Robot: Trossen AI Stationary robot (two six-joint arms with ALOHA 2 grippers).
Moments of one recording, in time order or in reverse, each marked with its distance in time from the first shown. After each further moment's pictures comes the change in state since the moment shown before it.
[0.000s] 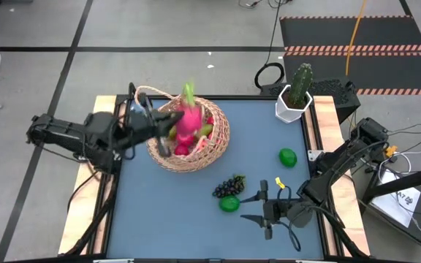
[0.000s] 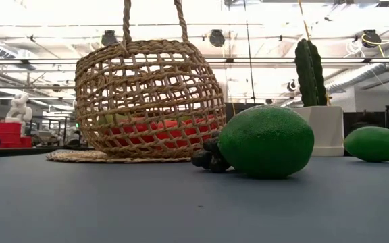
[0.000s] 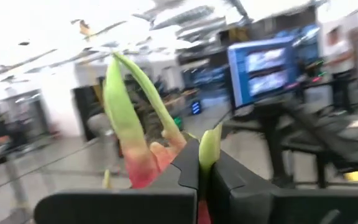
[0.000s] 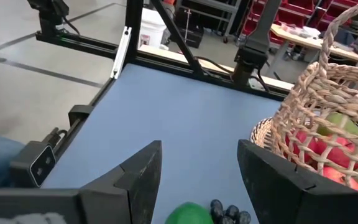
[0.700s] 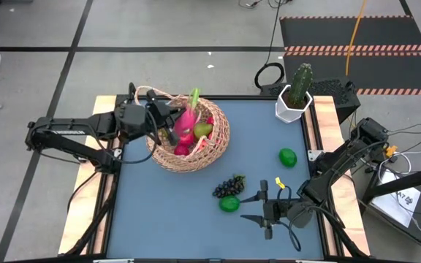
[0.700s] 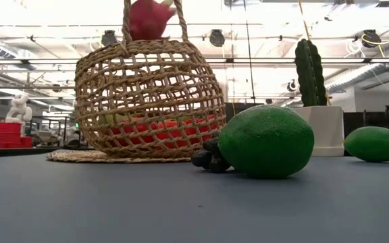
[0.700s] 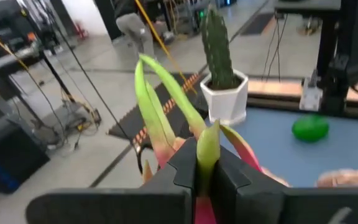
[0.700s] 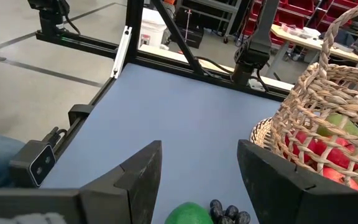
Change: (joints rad) left arm 0.226 0.010 0.000 -0.514 0.009 -0.256; right arm -0.001 0.000 0.000 0.001 -0.001 -0.005
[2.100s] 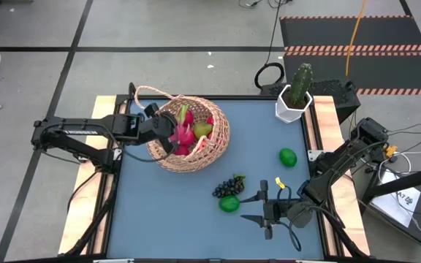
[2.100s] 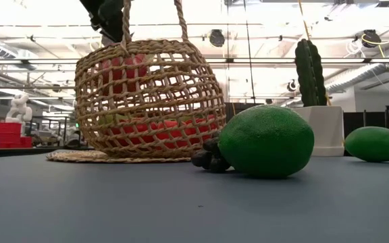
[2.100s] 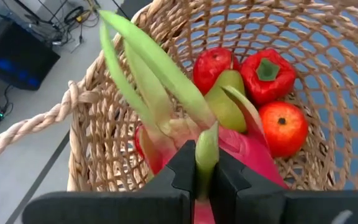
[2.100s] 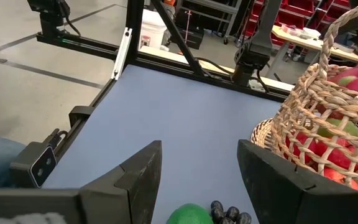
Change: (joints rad) left arm 0.026 0.106 -0.002 -0.527 0.006 -0.258; right arm 0.000 0.000 -0.001 0.008 -0.001 0.000
